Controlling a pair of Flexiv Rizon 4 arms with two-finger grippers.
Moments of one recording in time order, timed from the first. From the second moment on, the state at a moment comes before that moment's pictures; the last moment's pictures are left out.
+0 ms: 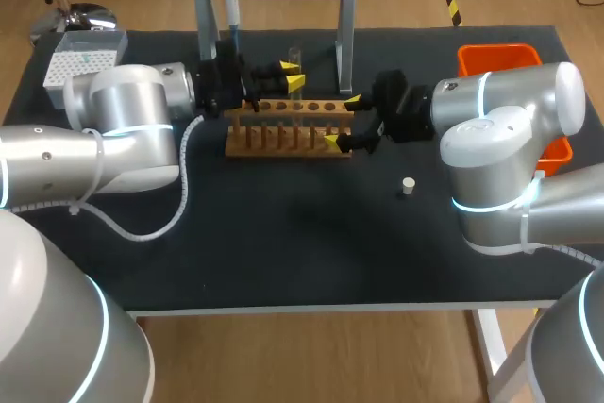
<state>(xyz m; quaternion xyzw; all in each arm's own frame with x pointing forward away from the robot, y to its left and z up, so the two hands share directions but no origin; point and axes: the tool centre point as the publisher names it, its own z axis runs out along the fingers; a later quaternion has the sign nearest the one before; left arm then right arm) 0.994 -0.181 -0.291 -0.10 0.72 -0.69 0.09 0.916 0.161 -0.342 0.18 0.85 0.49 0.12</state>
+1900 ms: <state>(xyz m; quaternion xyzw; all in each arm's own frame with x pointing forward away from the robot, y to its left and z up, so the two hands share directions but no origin) 0.885 0.003 -0.266 -0.26 0.77 -0.56 0.14 0.916 0.161 -0.342 0.18 0.85 0.49 0.12</state>
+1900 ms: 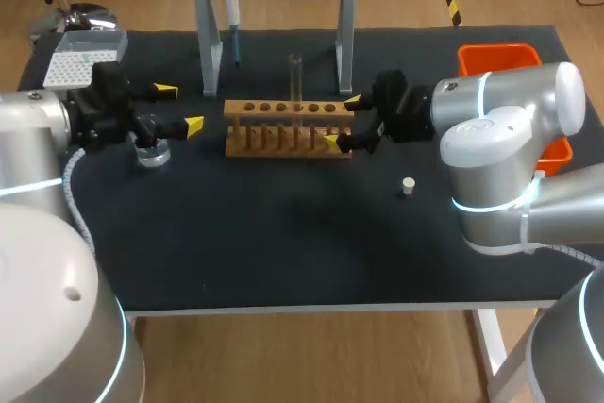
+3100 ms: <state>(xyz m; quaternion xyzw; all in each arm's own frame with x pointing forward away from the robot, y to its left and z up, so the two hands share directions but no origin) 0.925 0.205 -0.303 -0.53 0.70 -0.39 0.28 0.916 0.161 -0.342 0.18 0.85 0.49 0.12</state>
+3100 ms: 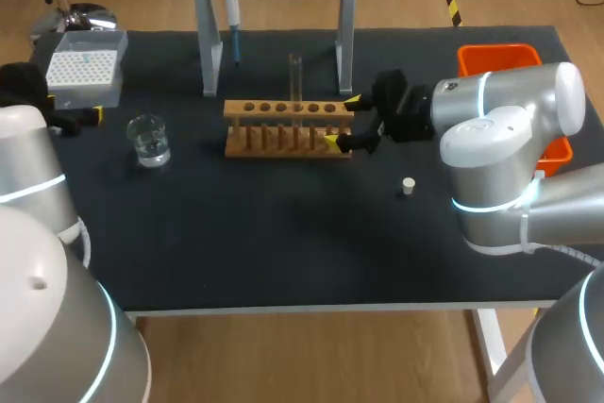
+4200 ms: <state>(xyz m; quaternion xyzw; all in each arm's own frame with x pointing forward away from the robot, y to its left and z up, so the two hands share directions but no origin) 1.015 0.236 -0.319 -0.59 0.67 -0.33 0.32 0.916 0.161 -0.342 0.18 0.85 0.49 0.12</state>
